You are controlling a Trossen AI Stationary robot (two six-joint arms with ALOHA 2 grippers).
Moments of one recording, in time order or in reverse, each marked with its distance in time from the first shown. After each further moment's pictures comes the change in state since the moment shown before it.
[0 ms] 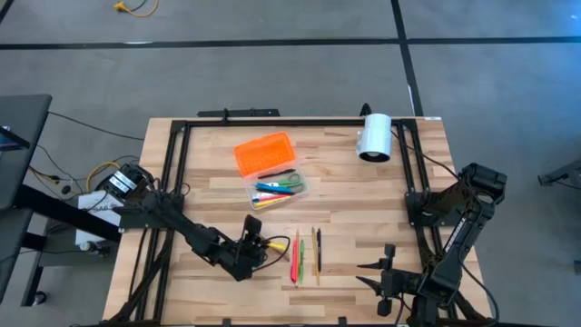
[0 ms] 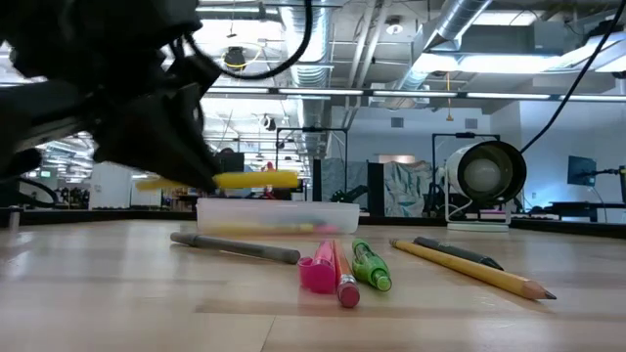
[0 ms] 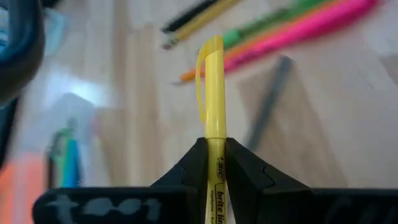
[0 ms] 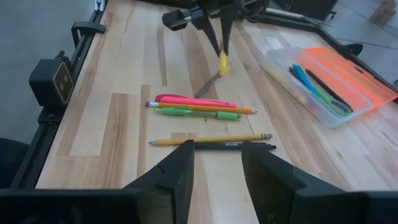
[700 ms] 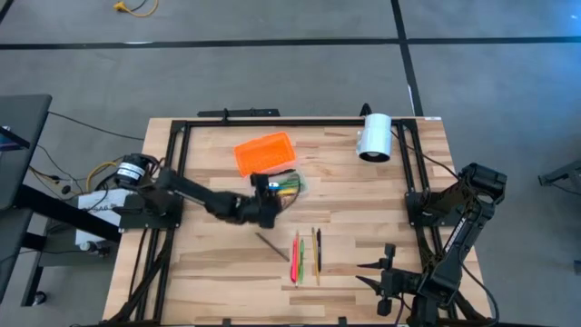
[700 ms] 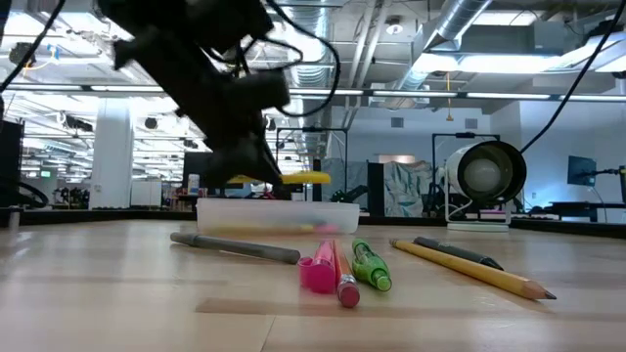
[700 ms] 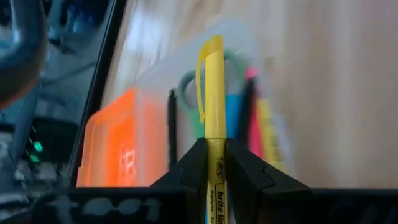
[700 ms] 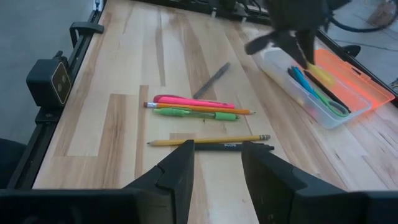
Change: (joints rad) left arm 0.423 -0.001 0.022 0.014 -0.054 0.133; right arm 0.000 0.000 0.000 -0.006 0.003 0.000
